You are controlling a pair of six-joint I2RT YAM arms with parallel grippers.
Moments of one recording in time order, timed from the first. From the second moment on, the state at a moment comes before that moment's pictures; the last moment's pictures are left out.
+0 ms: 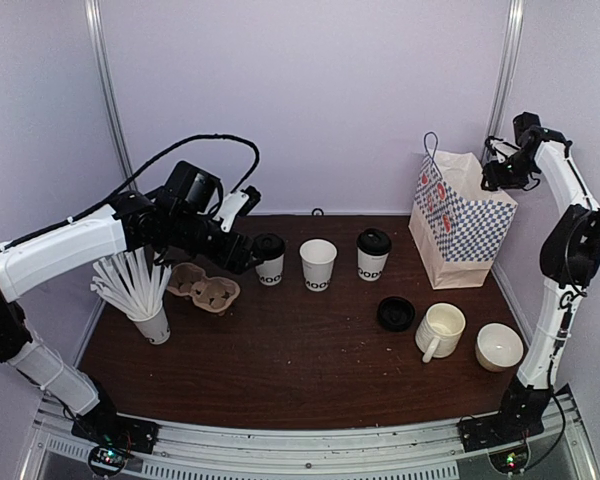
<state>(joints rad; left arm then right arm) -0.74 1.47 1.33 -0.60 0.08 -0.06 -0.21 2.05 2.30 -1.12 -0.12 -0.28</state>
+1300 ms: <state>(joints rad) -0.72 1.93 1.53 -0.95 -0.31 -0.03 -0.22 1.76 2.01 -0.88 -0.27 -0.24</state>
